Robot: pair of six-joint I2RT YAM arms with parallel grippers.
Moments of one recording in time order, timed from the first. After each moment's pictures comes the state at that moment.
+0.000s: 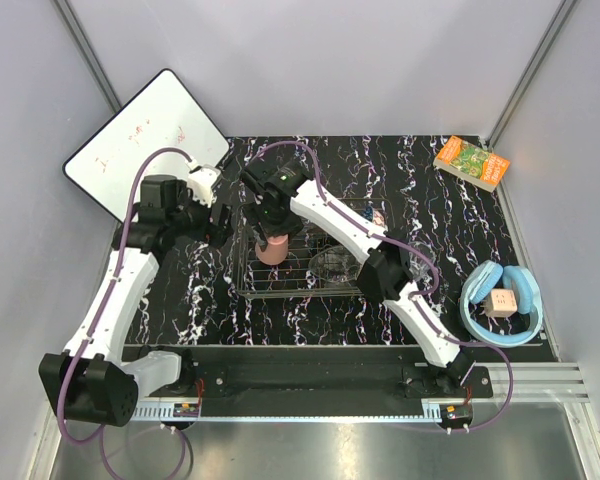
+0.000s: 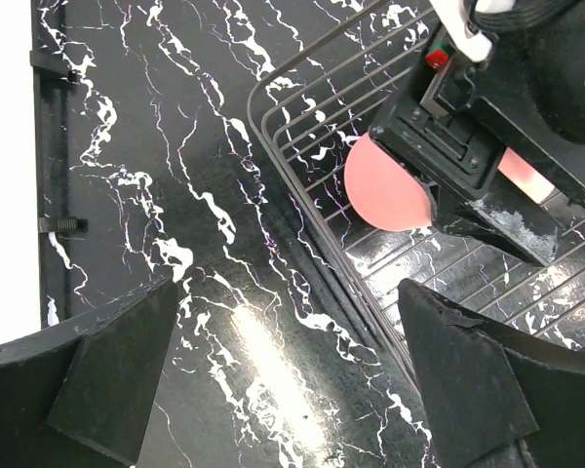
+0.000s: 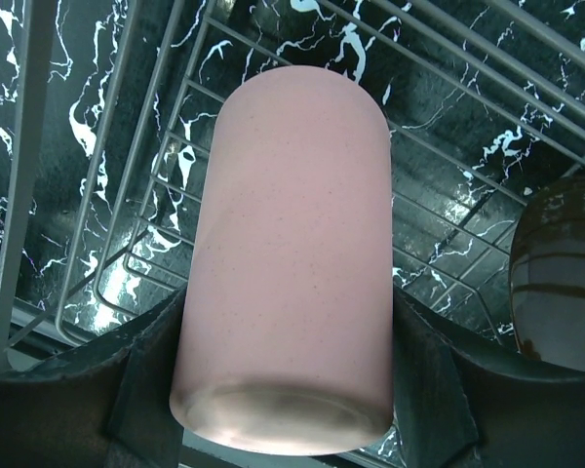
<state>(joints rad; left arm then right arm) -0.12 1.12 1.05 -0.61 0.33 0.25 0.88 2.47 2.58 -1.33 0.01 0.36</state>
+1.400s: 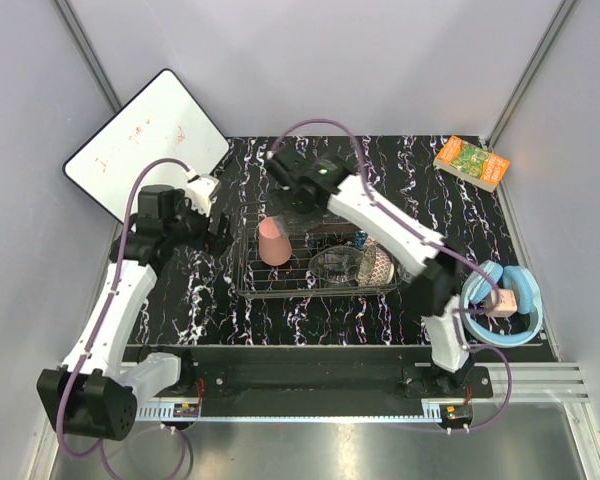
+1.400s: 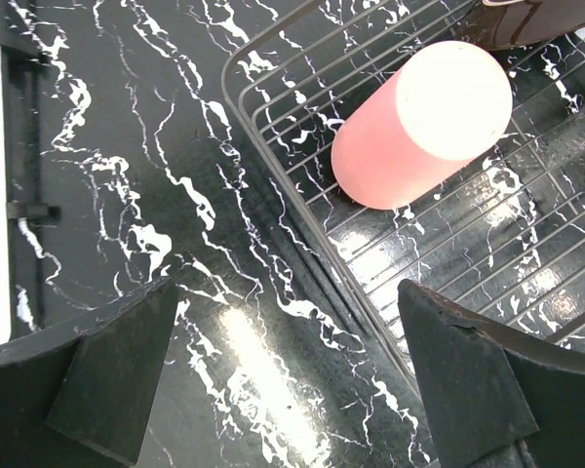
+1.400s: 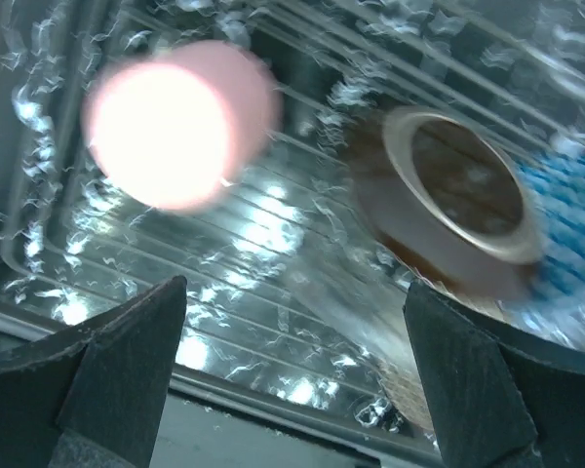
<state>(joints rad) -0.11 1.06 0.97 -0.60 0.37 0.24 0.87 2.16 2.34 -1.29 0.19 0.32</state>
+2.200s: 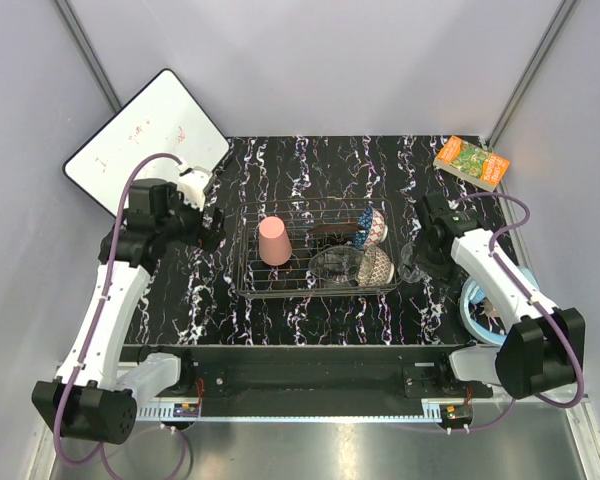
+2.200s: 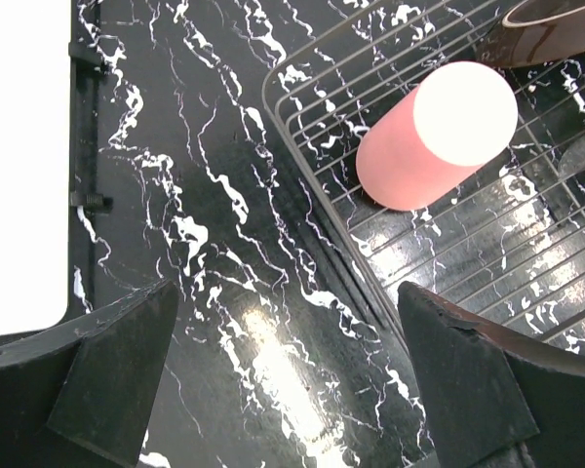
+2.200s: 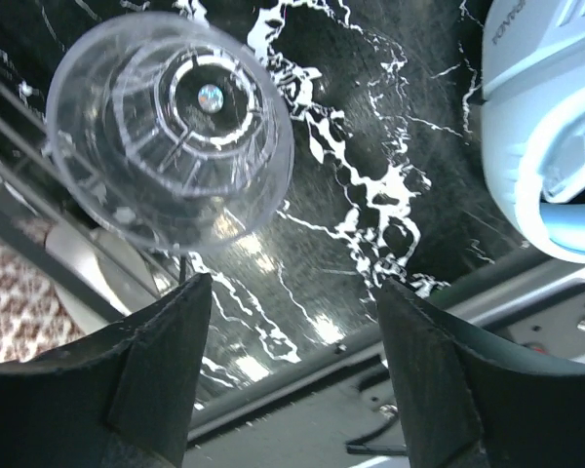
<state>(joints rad) -0.11 1.03 1.08 -0.71 0.29 0.26 0.26 1.30 1.05 -1.09 0.28 0.80</state>
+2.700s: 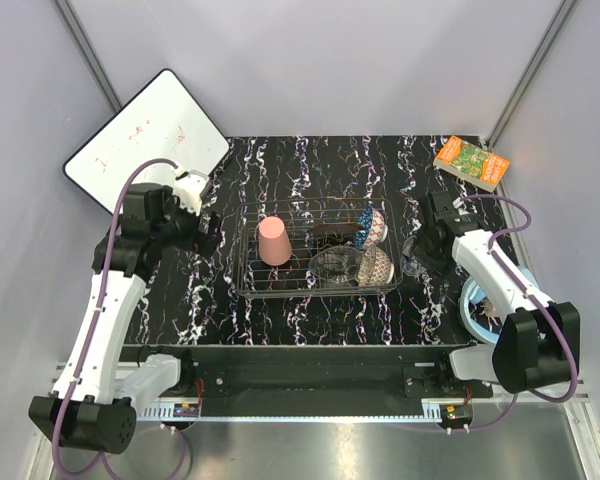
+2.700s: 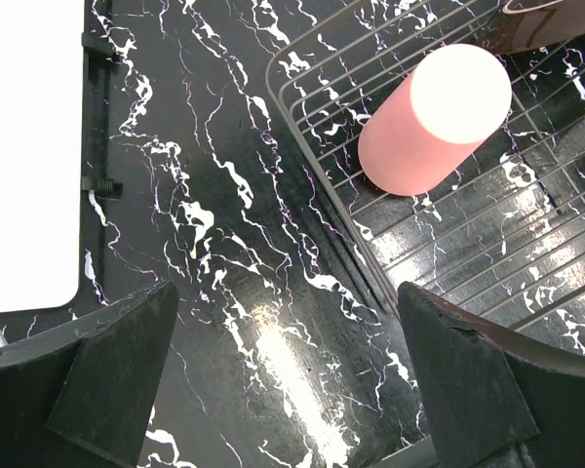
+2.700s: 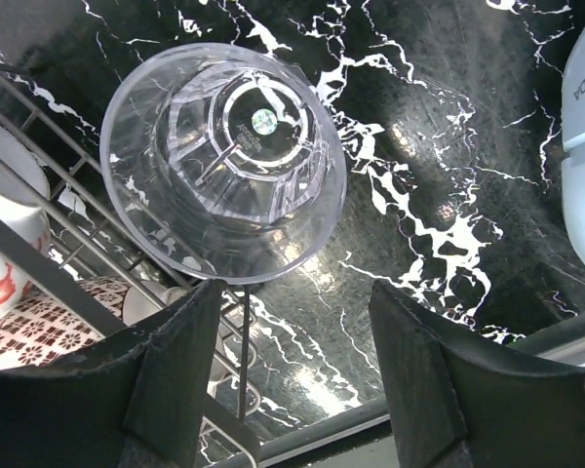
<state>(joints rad) -0.11 0.98 1.09 -0.77 0.28 0.27 0.20 1.32 0.98 -0.88 0.22 0.85</state>
